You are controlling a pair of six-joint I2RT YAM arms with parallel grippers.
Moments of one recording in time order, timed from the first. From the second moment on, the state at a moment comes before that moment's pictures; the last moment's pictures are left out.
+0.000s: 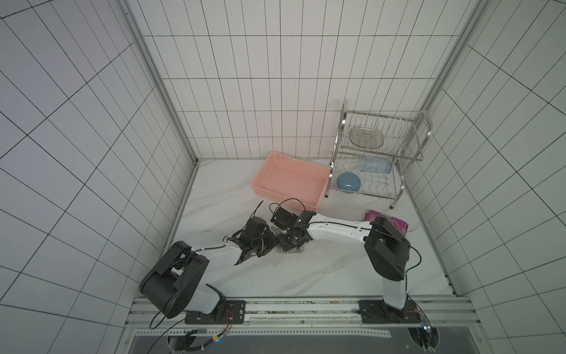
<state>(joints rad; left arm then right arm) -0.55 1.41 0.45 0.10 0.25 -1.17 1.13 1.95 1.40 -0.72 0.03 0.49</state>
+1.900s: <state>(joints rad) -0.55 1.54 0.70 -0.12 0.27 -0.97 0.99 1.67 1.13 -0.58 0.05 0.63</state>
